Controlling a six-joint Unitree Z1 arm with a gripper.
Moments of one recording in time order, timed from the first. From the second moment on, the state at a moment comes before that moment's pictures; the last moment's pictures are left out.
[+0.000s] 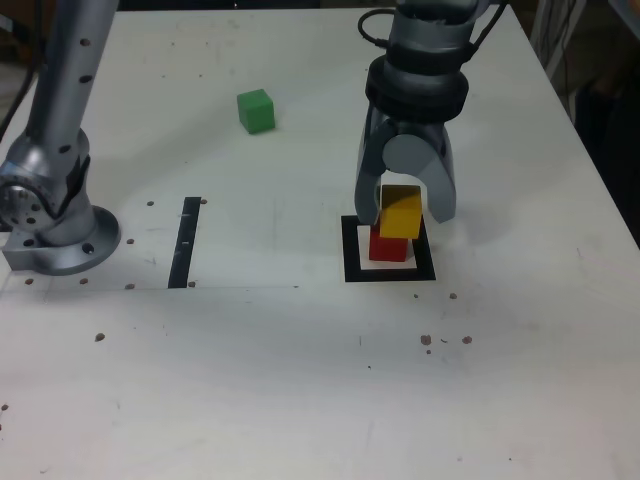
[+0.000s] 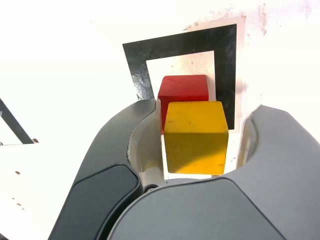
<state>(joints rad) -0.06 2.08 -1.68 1.29 0.00 0.04</state>
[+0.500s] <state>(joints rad) 0.04 1.88 -1.59 1.40 0.07 0.08</state>
